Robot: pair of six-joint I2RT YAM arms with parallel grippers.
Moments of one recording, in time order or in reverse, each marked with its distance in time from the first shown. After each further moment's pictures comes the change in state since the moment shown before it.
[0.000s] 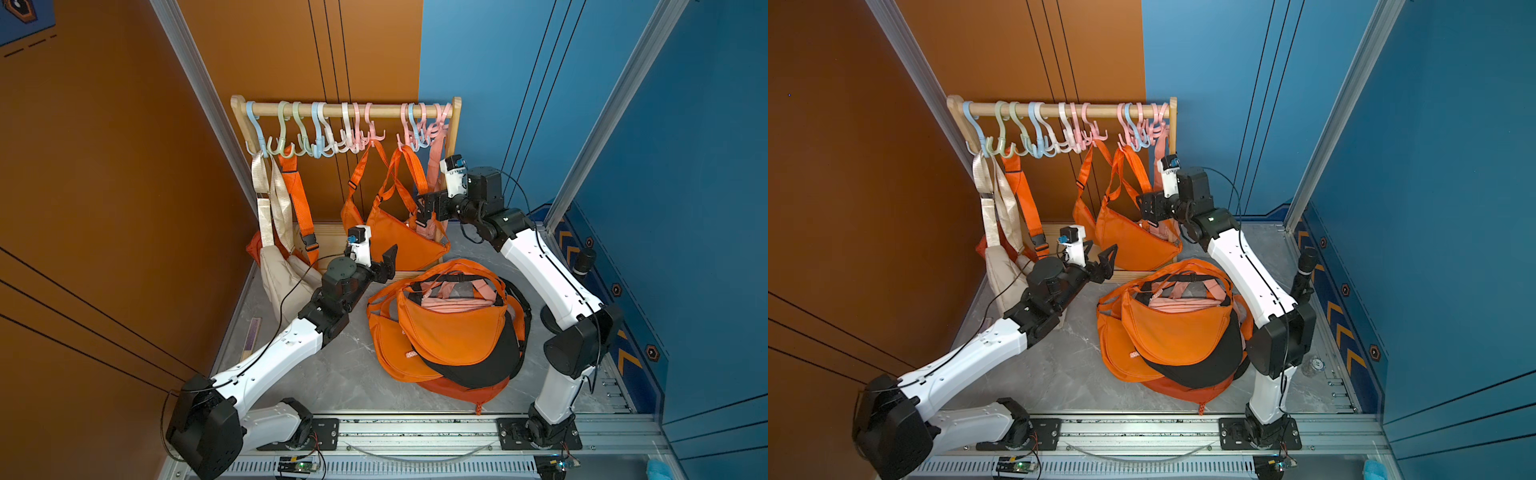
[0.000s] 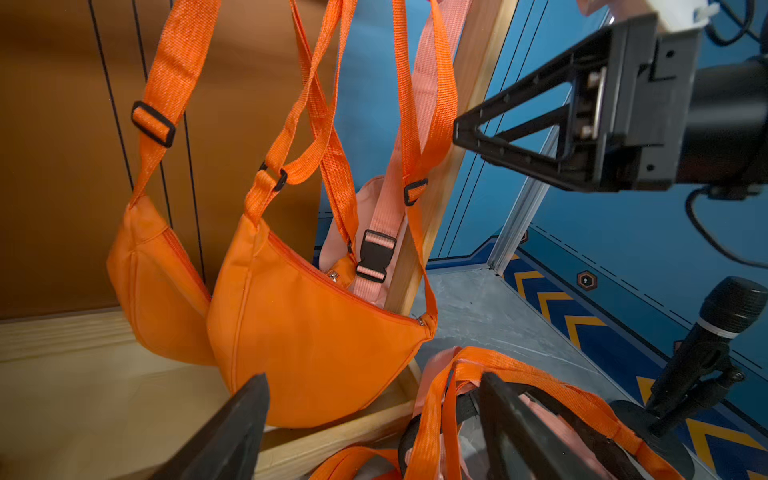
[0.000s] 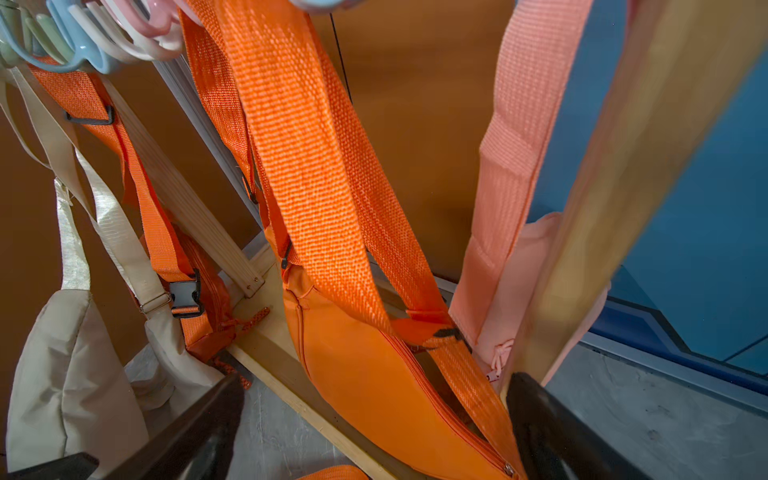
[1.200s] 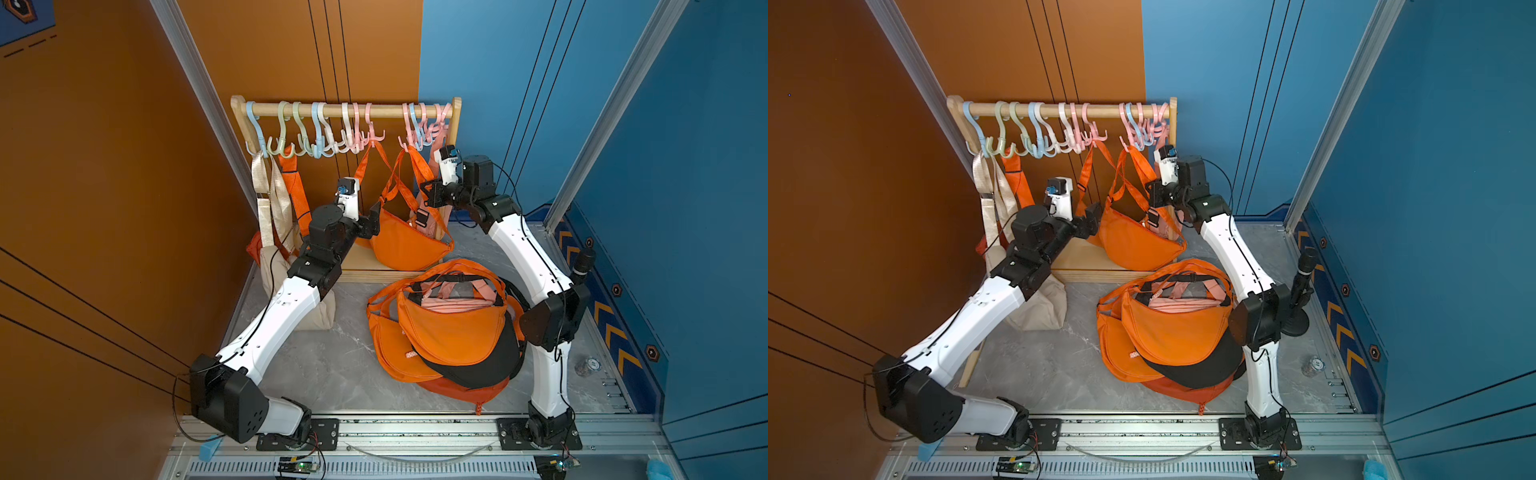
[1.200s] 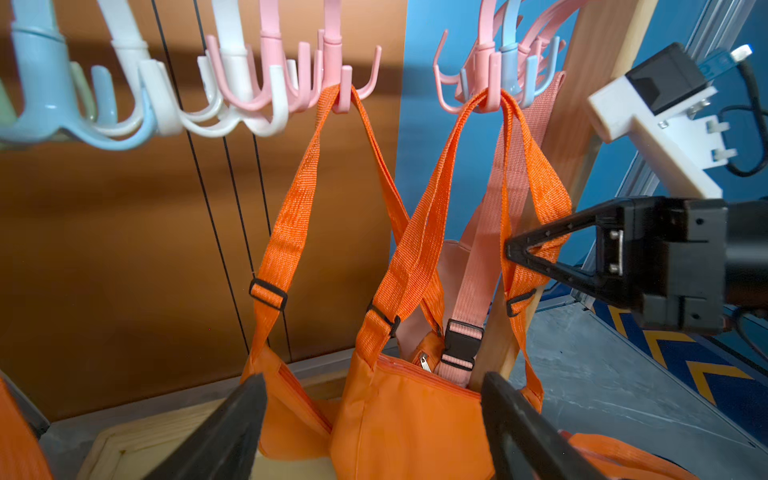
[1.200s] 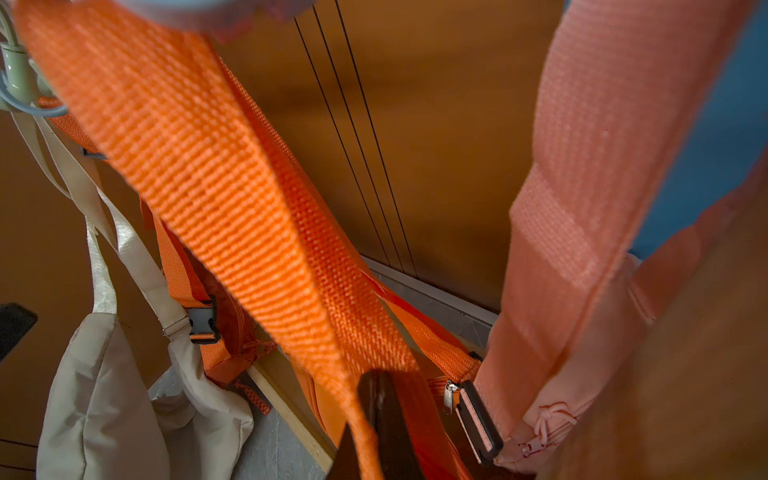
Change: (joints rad) left arm 0.186 0.267 0.521 -0.225 0.075 0.207; right arm -0.062 0.233 0.266 -0.017 -0.190 0.047
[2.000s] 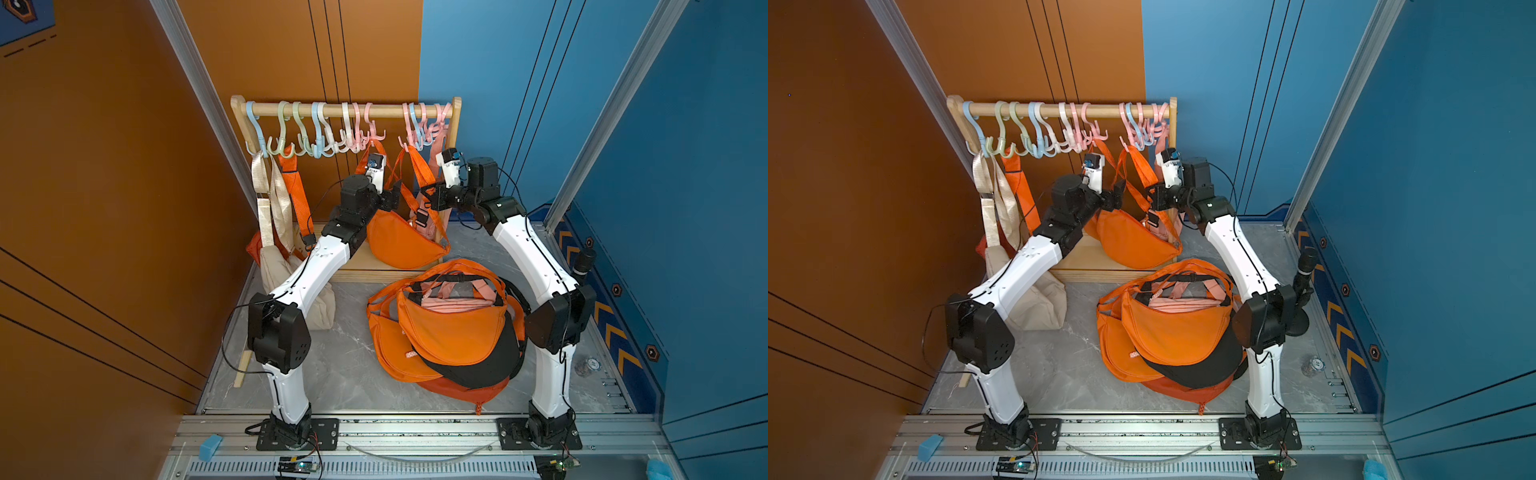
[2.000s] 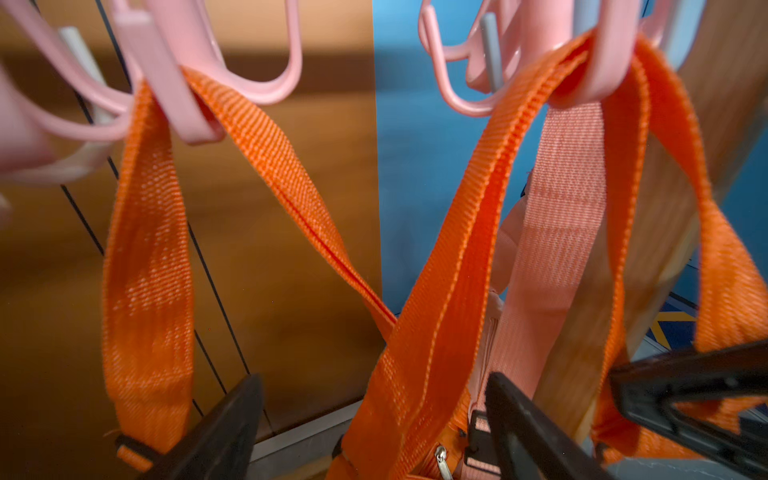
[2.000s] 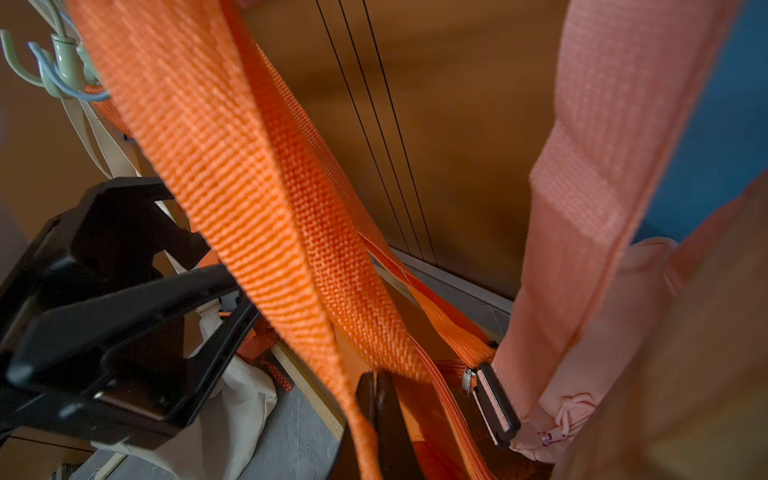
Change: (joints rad) left arm -0.004 0.436 0.444 -0.007 0.050 0.068; right arm -0.024 -0.048 -0.076 0.018 -0.098 0.008
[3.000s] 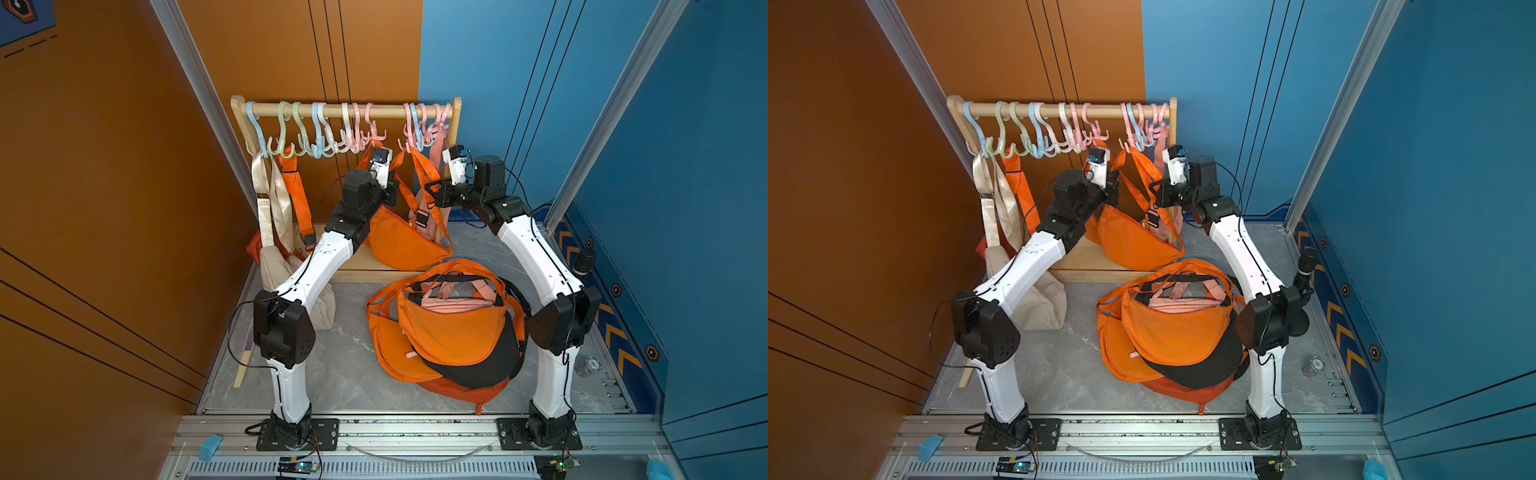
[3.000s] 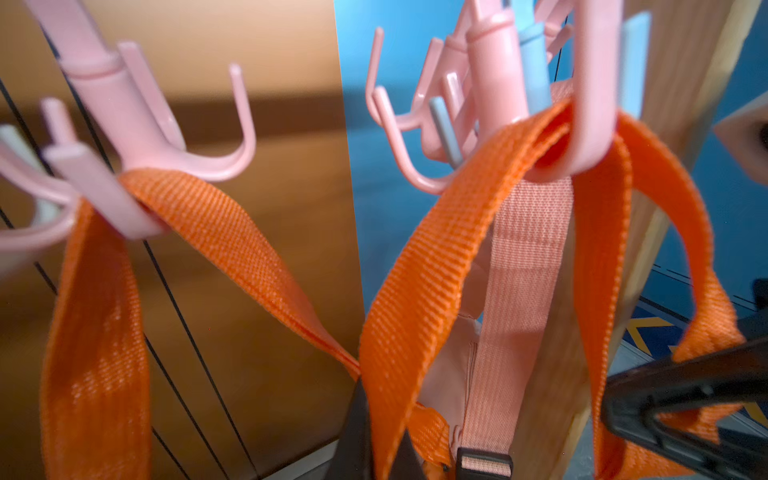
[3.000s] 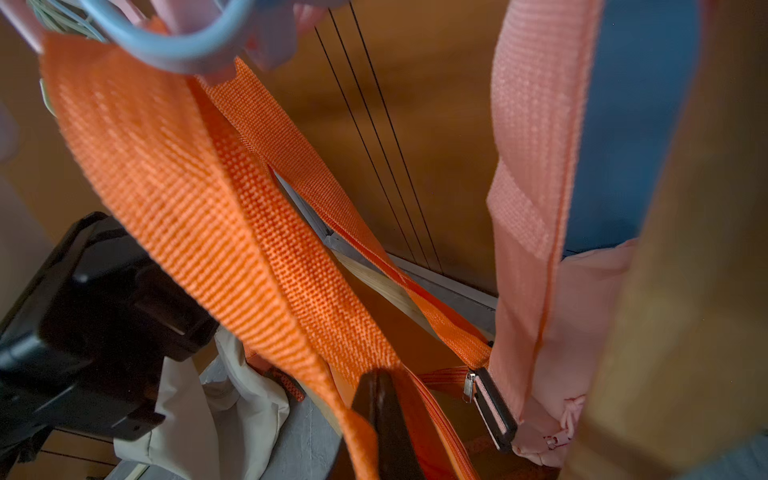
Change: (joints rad) left arm -0.009 0.018 0.066 0.006 0.056 0.023; right arm -0.022 -0.014 -0.017 0.042 -0.028 0.061
